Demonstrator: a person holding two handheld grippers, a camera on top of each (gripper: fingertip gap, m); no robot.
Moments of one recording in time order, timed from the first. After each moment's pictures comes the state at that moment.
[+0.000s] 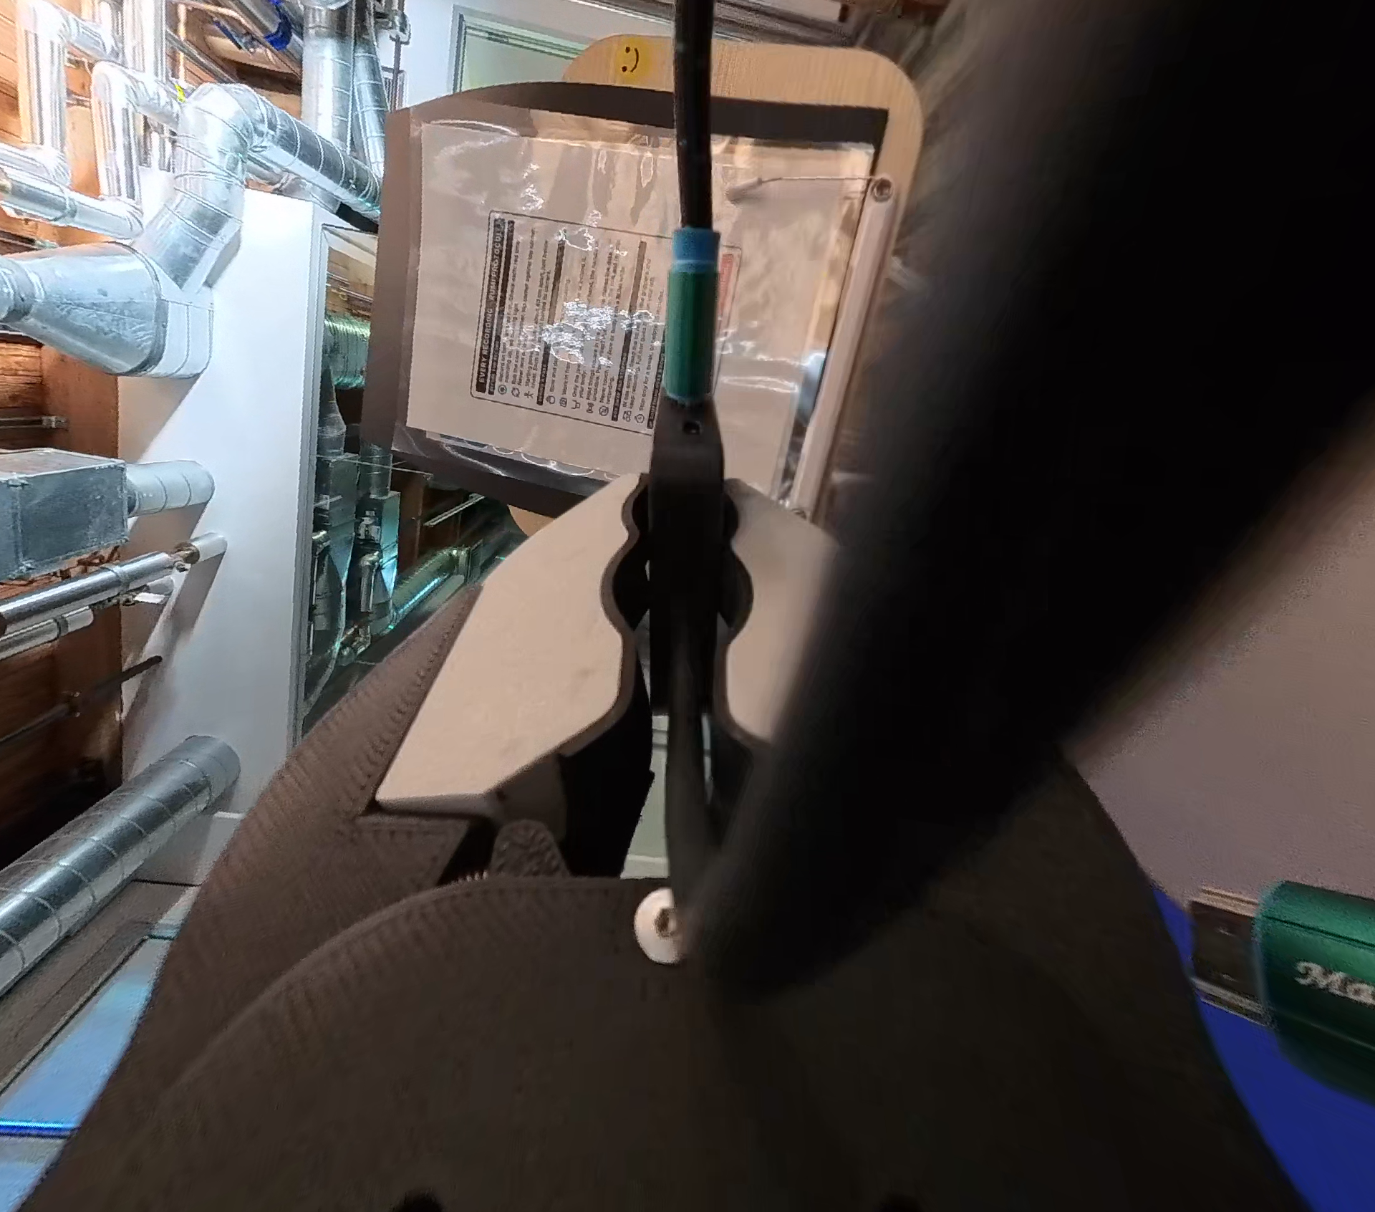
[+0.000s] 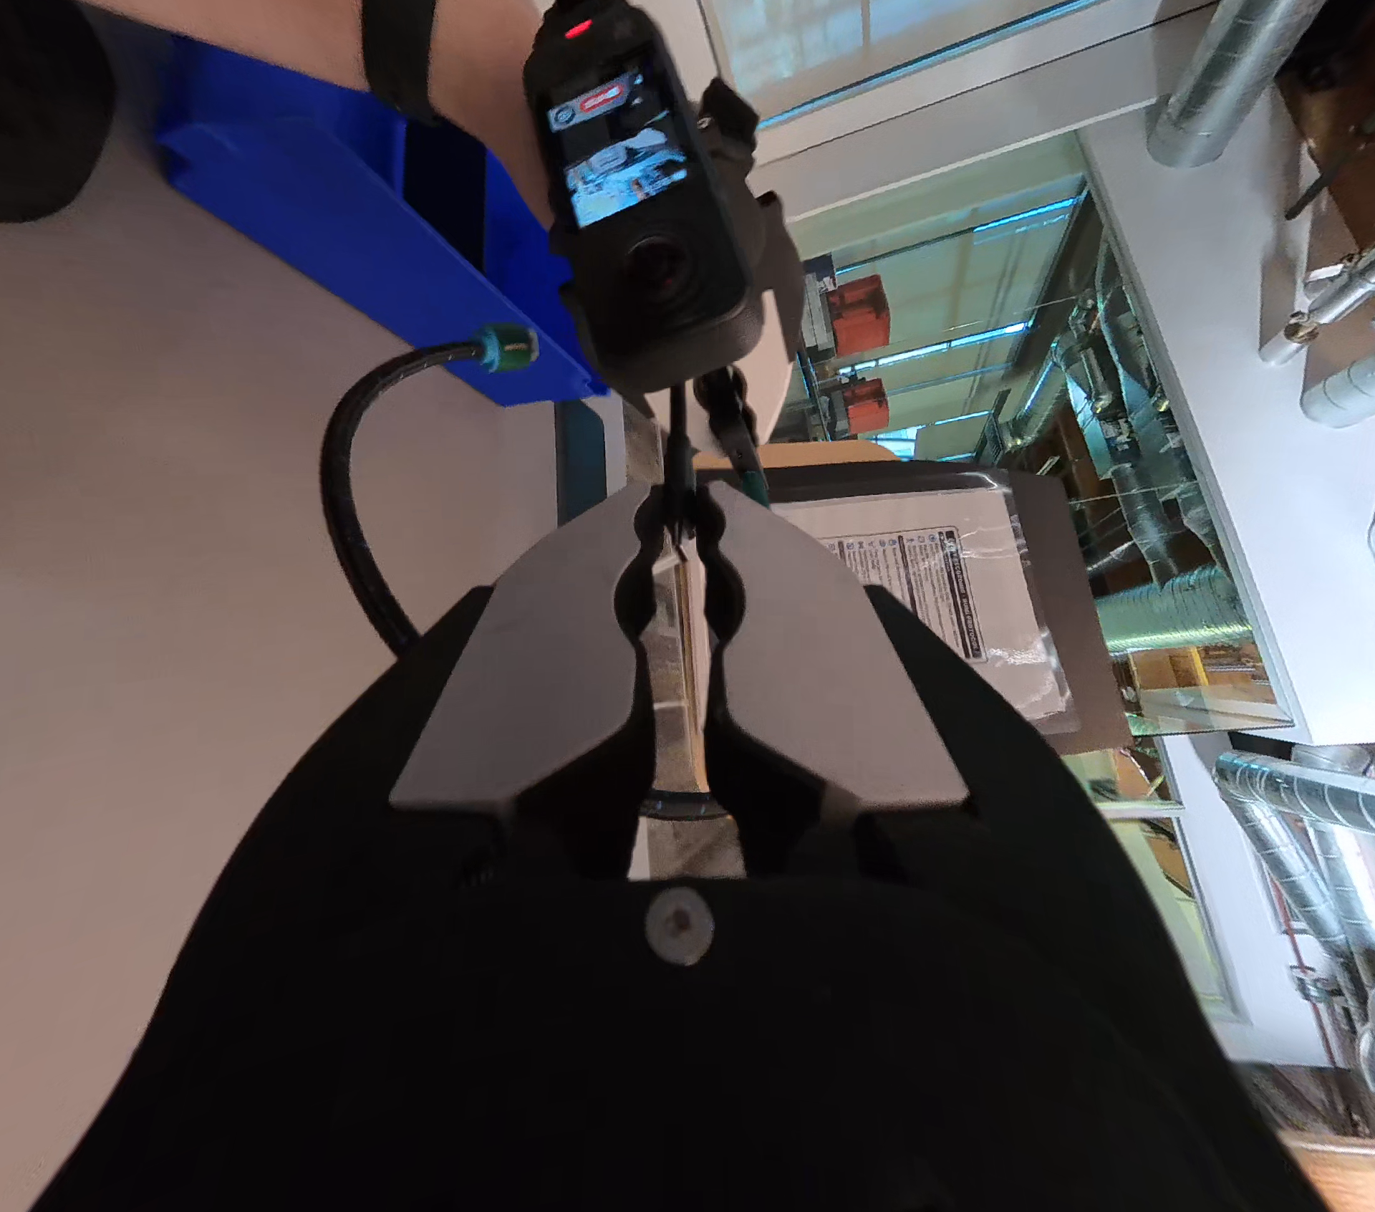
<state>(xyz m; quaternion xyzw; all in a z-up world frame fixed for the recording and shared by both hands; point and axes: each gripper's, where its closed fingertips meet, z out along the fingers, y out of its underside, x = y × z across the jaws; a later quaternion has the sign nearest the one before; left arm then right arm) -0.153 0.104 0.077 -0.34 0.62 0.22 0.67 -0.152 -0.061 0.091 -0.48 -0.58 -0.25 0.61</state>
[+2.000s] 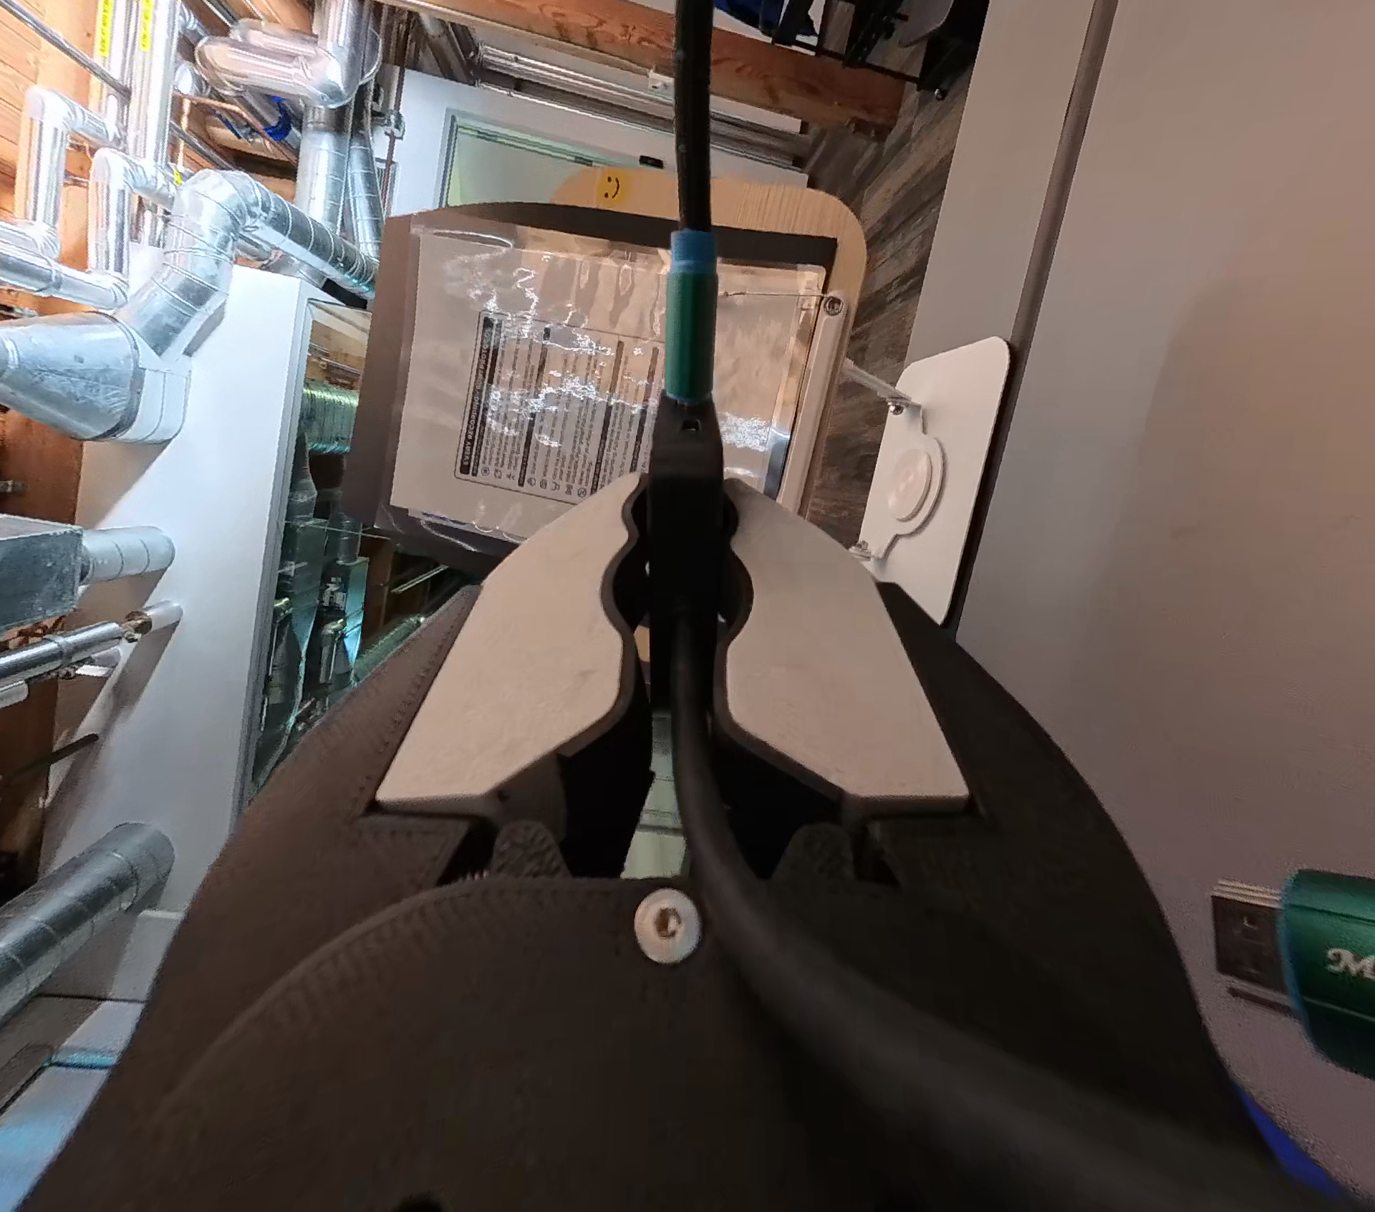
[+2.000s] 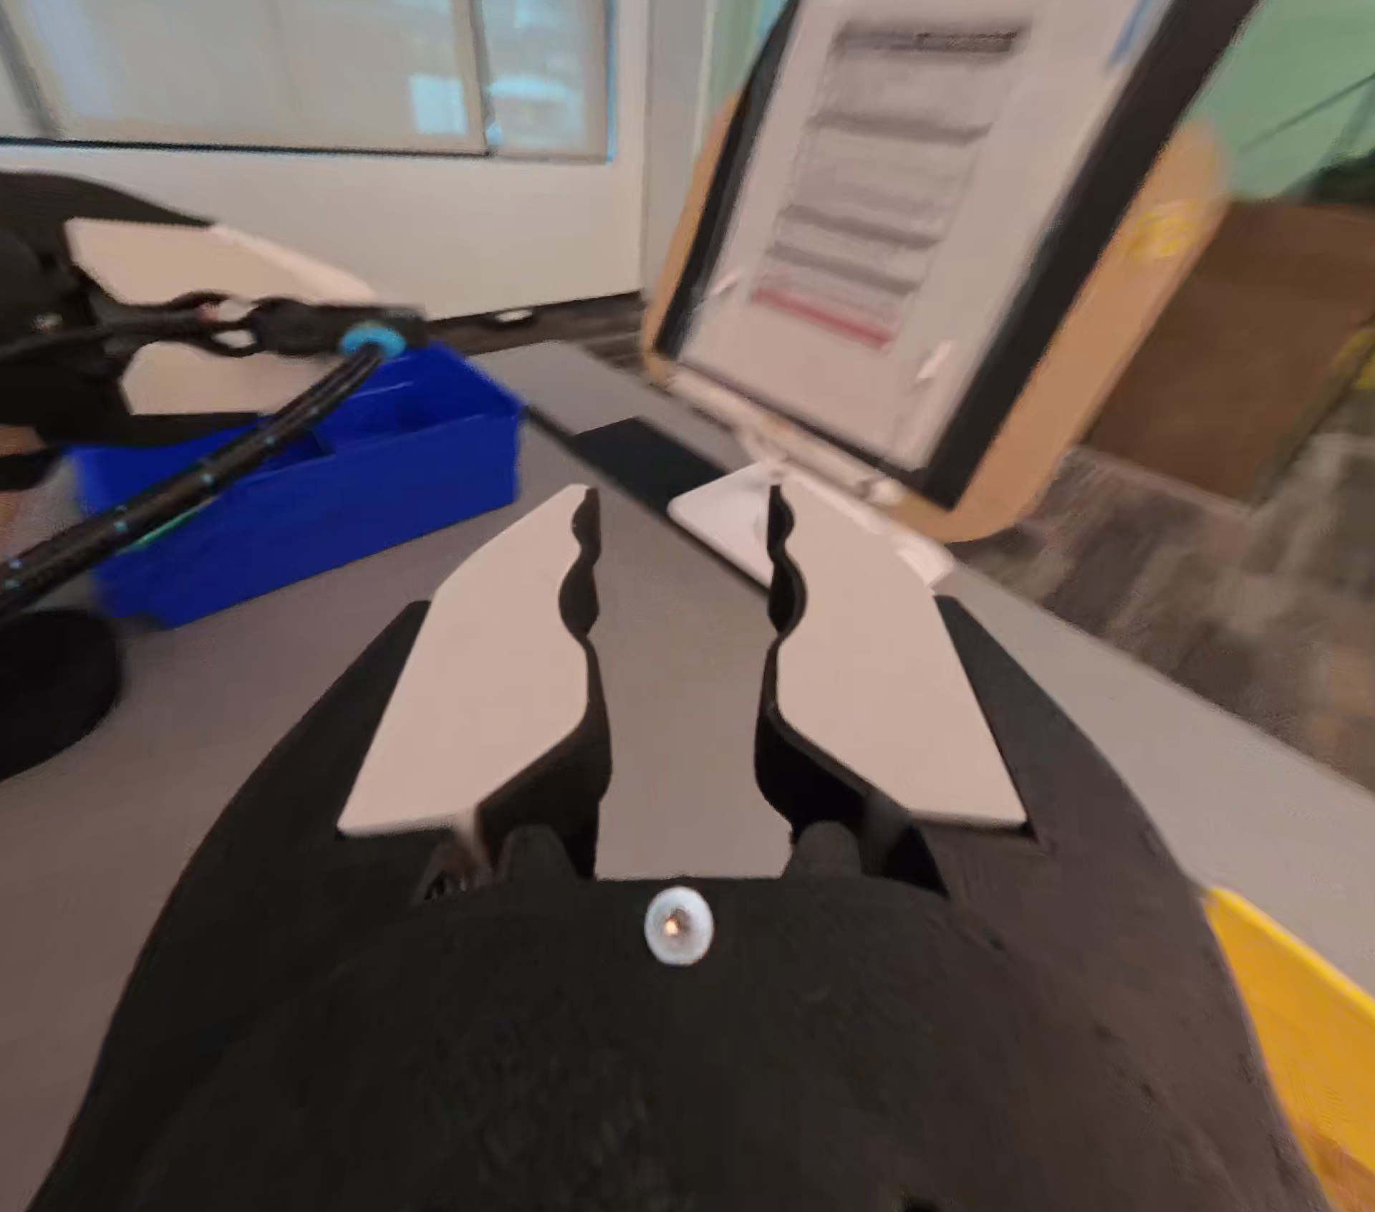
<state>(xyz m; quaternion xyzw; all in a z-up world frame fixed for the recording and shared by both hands) -0.132 0.078 0.077 -0.32 0.64 0.17 0.68 0.023 0.027 0.084 -0.70 -0.19 0.13 0.68</state>
